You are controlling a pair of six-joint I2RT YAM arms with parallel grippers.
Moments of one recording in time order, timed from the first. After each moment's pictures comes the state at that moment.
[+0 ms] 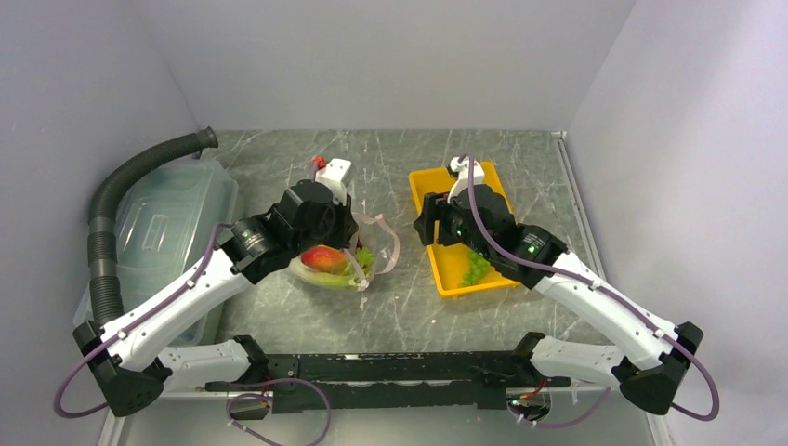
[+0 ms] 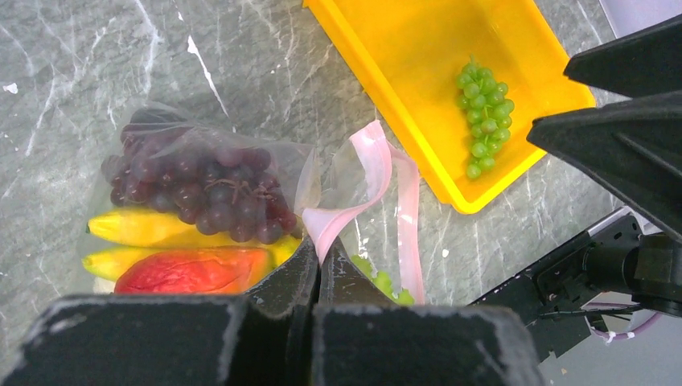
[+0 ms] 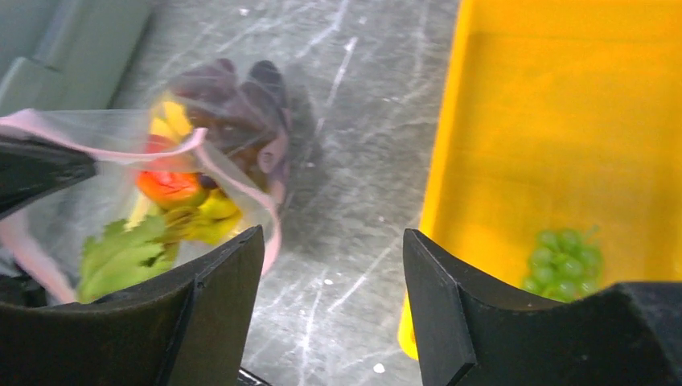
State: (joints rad) left arm -0.84 1.11 1.21 -0.66 -0.19 -0.43; right arm 0.83 1.07 1.12 -0.53 0.24 0.44
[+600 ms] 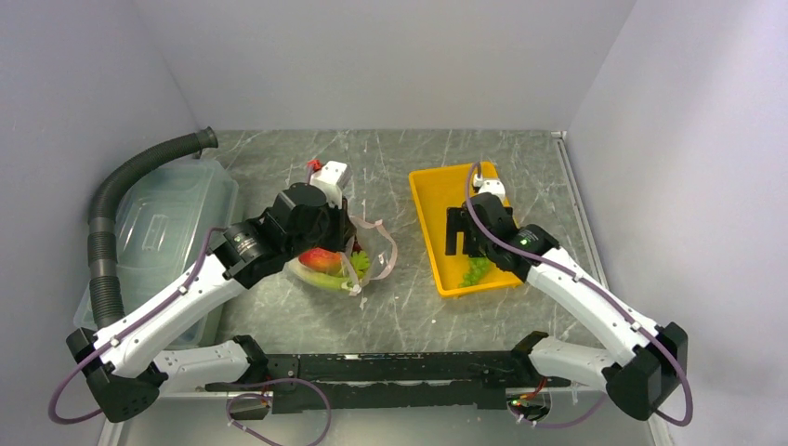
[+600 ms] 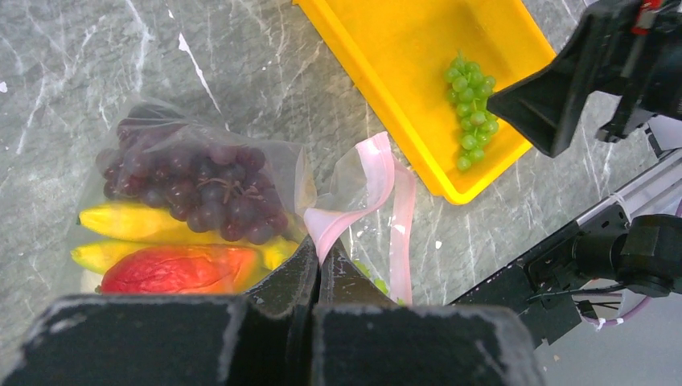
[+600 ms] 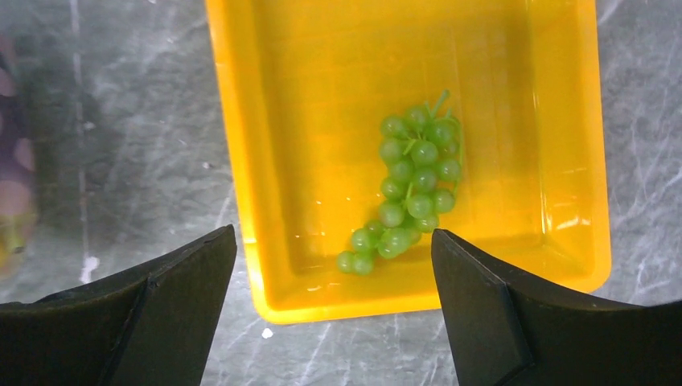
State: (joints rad) left arm -0.84 1.07 1.19 -0.66 -0.16 -0.43; right arm 0.62 1.08 0.96 -0.72 0.35 0.48
